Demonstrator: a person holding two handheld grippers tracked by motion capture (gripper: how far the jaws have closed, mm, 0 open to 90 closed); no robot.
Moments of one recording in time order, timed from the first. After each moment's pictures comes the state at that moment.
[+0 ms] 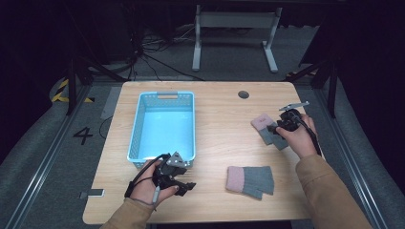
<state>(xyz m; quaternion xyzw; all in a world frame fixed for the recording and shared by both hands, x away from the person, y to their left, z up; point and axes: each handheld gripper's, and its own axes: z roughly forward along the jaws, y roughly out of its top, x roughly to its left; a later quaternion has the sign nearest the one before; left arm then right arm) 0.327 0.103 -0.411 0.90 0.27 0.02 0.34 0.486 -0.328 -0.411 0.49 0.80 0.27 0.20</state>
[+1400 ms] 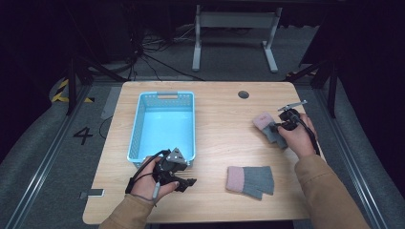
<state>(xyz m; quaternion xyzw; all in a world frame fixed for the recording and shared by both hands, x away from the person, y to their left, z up) 0.336 0.103 -0.406 0.90 0.27 0.02 0.35 0.486 -0.327 -0.408 0.49 0.82 0.26 0.17</state>
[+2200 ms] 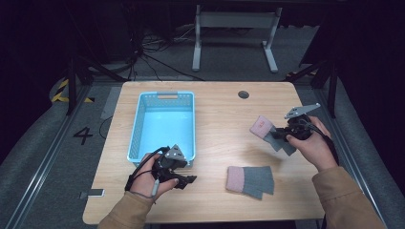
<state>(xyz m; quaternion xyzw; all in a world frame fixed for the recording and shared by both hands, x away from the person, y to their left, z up) 0.339 0.104 -0.398 0.89 0.27 0.02 0.36 0.422 -0.315 -0.351 0.36 0.87 0.30 0.15</state>
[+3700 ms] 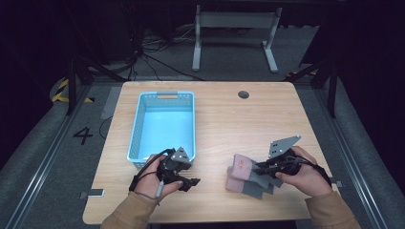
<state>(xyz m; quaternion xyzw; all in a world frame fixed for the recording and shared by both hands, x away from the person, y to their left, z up) 0.337 0.091 -0.403 0.90 0.25 0.02 0.35 0.351 -0.265 -0.383 0.18 0.93 0.32 0.05</state>
